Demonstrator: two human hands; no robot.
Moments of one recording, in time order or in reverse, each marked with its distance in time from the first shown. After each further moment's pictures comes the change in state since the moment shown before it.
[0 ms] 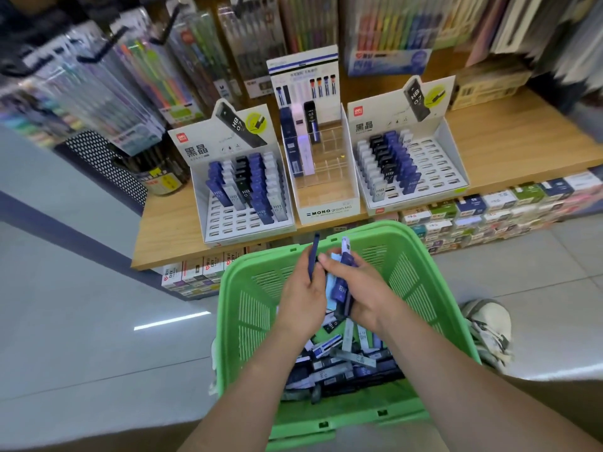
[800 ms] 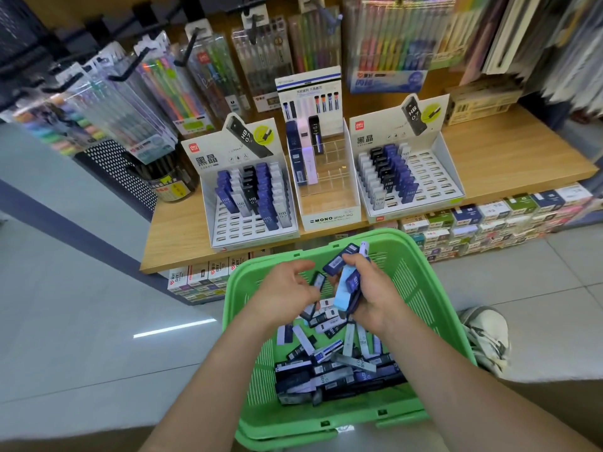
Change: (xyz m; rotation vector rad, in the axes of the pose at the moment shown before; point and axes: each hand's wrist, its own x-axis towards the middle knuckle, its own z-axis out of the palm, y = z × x) left_hand -0.001 0.024 -0.052 0.028 -0.263 -0.198; right_hand -0.011 -0.007 0.002 0.106 0.196 0.017
